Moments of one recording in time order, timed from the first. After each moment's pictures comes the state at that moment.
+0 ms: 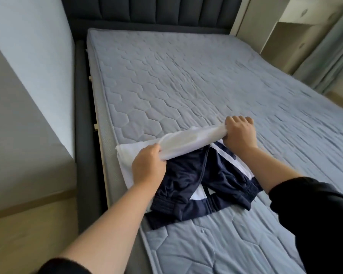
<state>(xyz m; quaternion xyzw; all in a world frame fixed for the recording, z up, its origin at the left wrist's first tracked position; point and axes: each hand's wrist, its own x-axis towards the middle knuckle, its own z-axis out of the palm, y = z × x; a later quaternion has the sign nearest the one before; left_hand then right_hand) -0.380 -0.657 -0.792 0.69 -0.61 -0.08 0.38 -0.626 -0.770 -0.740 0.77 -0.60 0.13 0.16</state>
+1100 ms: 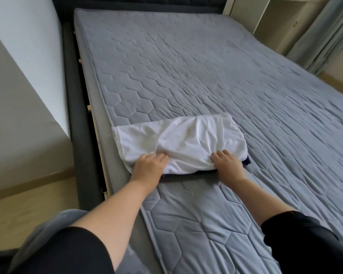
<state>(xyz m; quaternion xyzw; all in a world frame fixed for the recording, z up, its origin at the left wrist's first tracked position) -0.396 -0.582 -0.825 0.53 -0.83 0.04 0.17 -0.662 -0.628 -0.833 0.83 -0.56 -0.04 0.06</state>
